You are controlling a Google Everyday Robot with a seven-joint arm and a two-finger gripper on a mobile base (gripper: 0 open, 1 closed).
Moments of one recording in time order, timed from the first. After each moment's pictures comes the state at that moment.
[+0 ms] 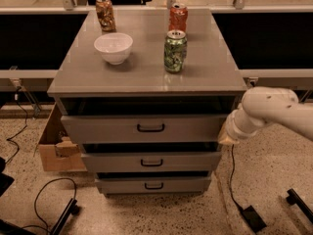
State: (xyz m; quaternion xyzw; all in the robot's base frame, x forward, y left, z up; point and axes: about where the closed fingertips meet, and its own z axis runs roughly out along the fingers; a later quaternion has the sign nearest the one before) arm 0.594 -0.252 0.608 -0.66 0.73 -0.04 0.17
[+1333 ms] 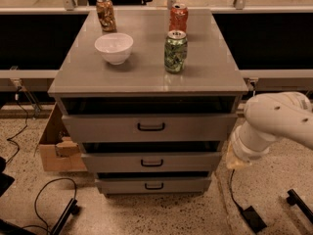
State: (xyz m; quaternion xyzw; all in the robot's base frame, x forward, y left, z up) arm 0.493 -0.249 0.642 -0.72 0.69 -0.02 0.08
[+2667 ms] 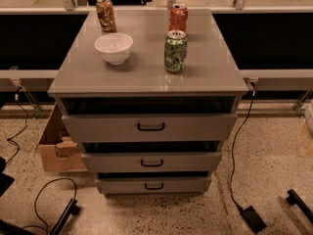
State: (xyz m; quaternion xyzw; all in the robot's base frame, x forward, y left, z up) arm 0.420 -0.357 0.803 -0.65 0.76 -0.07 0.00
